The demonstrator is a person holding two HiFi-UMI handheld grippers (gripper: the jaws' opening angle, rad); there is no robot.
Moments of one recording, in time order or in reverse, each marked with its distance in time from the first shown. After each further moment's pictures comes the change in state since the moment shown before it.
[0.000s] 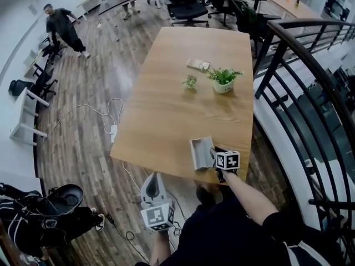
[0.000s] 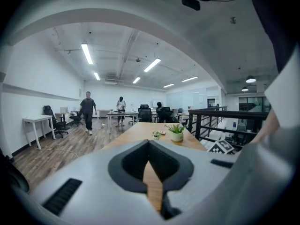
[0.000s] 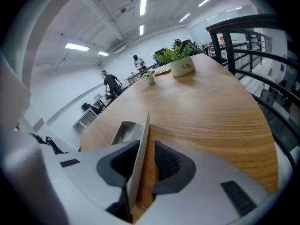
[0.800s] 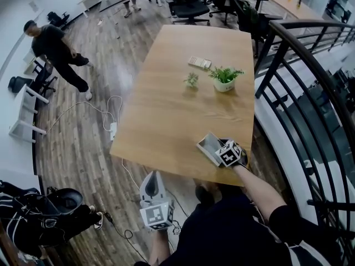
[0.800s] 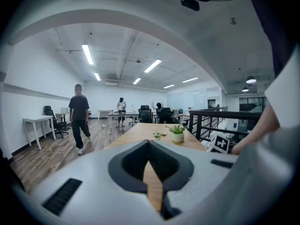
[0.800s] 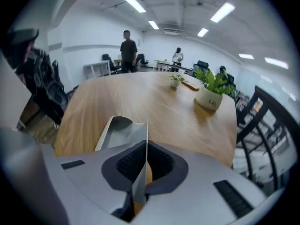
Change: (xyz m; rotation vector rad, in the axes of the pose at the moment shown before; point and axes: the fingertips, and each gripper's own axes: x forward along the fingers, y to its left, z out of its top) left arm 0.000 0.005 0.002 -0.011 -0.014 0.004; right arm -0.002 -0.012 0.034 -0.726 0.152 -0.120
